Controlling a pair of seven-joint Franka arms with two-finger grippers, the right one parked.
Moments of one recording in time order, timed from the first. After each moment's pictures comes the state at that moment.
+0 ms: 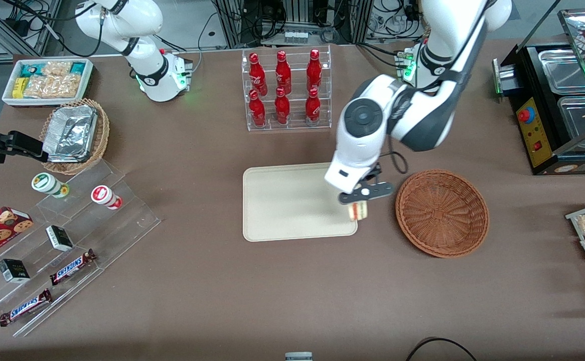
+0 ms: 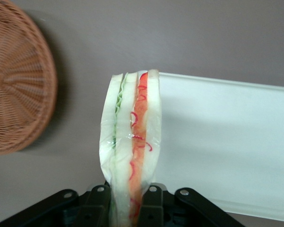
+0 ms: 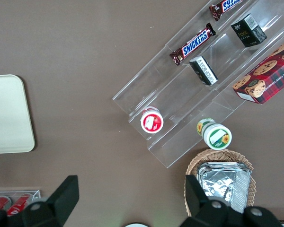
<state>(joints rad) -0.54 0.42 -0.12 -1.60 0.09 1.93 -0.85</state>
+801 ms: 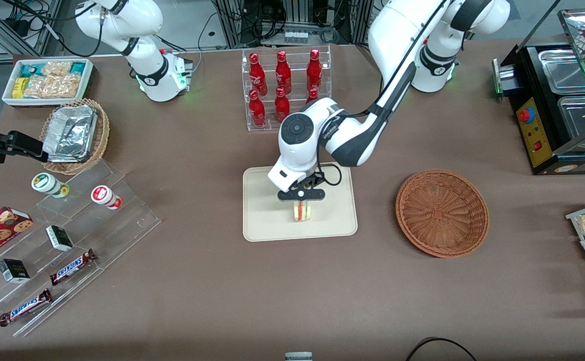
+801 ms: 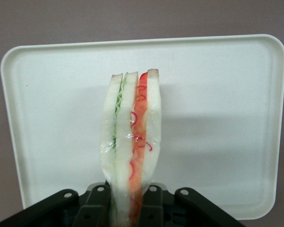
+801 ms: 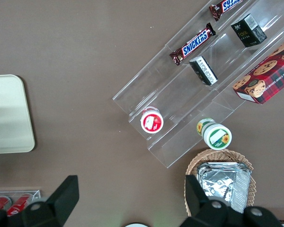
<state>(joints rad) -0.70 0.66 -0.12 -1.50 0.09 2.15 -0.86</state>
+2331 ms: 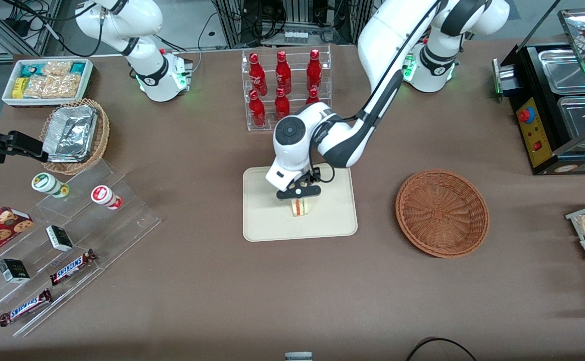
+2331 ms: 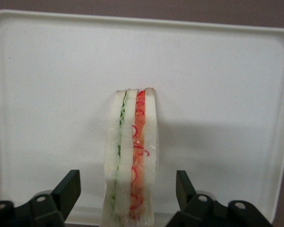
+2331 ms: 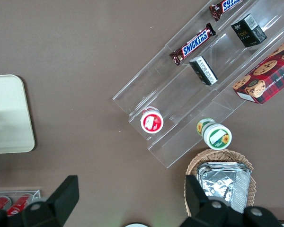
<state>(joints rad) -0.74 0.65 -0.10 -1.53 0.10 2.18 -1.01</state>
